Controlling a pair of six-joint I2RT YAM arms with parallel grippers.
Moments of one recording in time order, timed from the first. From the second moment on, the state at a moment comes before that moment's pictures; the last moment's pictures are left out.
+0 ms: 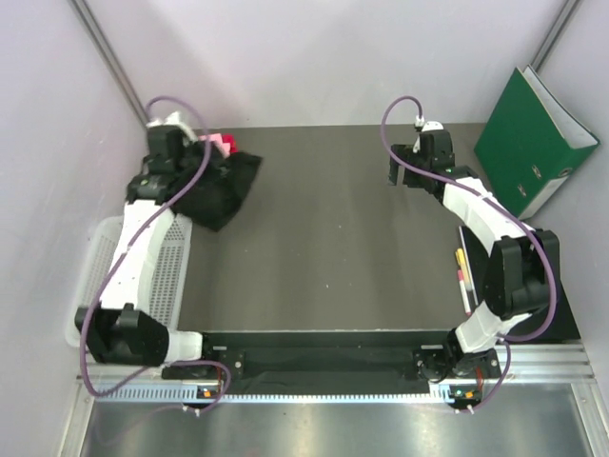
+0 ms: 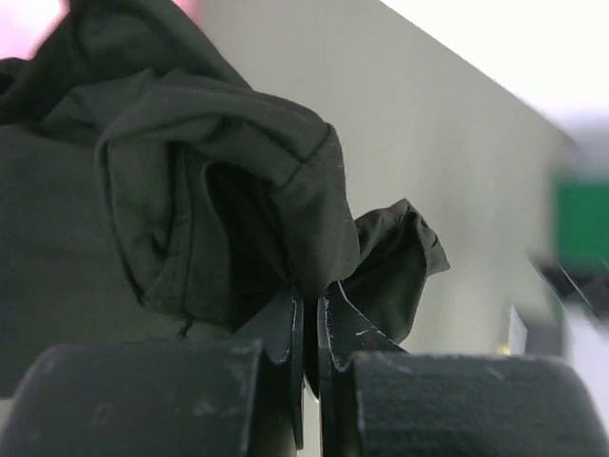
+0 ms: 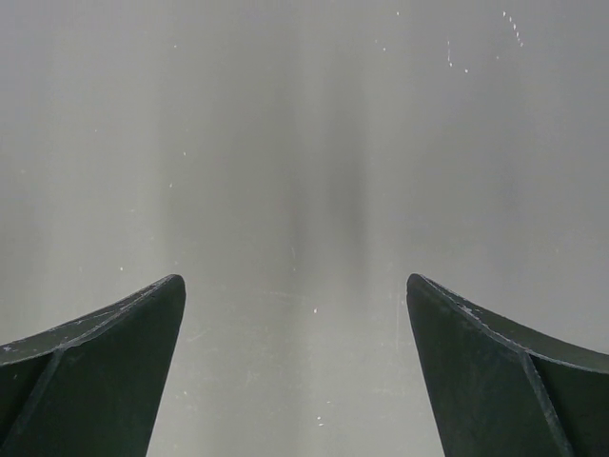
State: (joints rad) left arm 0.01 1.30 1.36 -0.59 0.16 -0.60; right arm 0.22 1.62 1.28 -0.31 0.08 0.20
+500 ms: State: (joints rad) left arm -0.28 1.63 1.40 -0.40 0.54 -0.64; right arm 0.22 1.54 1.21 -0.32 0.13 0.22
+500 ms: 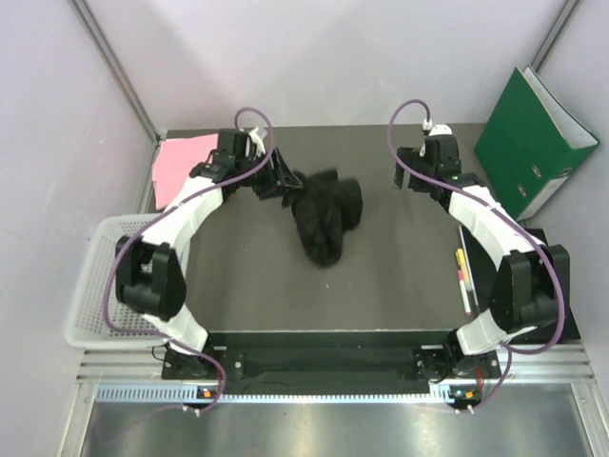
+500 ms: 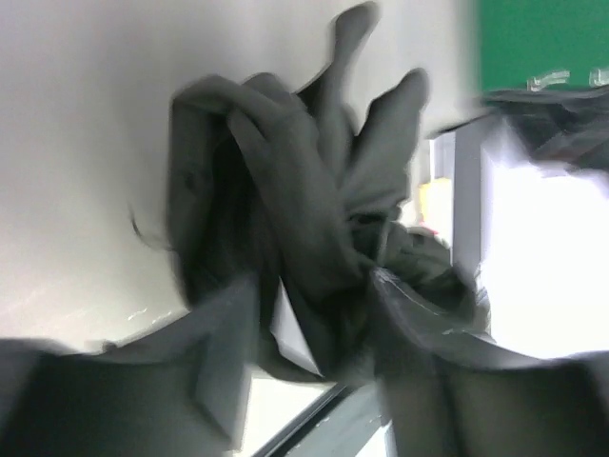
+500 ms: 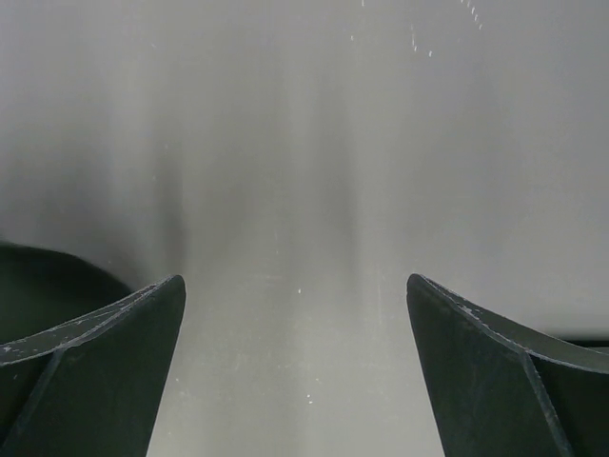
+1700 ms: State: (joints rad) left arm -0.26 1.77 1.39 -0.67 0.45 -0.51; right arm 0.24 1.50 1.16 -0.28 -0.02 0.27
